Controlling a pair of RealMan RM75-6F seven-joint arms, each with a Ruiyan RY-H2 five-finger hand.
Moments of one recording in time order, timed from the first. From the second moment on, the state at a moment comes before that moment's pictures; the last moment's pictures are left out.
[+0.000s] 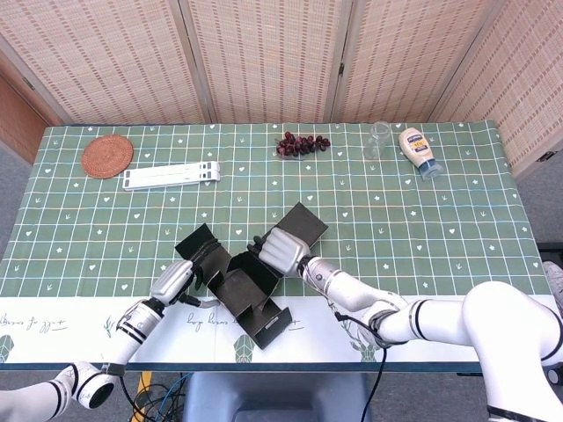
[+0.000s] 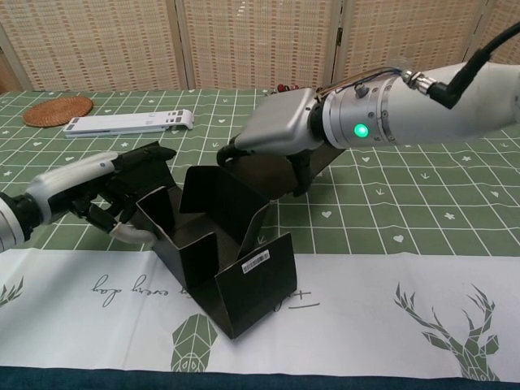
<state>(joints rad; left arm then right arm) -0.61 -1.62 -0.04 -1.21 1.53 1.04 -0.64 1.28 -1.49 0.01 -1.45 -1.01 0.64 -0.76</state>
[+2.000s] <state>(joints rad) -0.73 -1.57 0.15 -1.15 1.71 1.02 -1.42 1.30 -1.54 -0.01 -1.26 -1.63 0.68 -0.45</state>
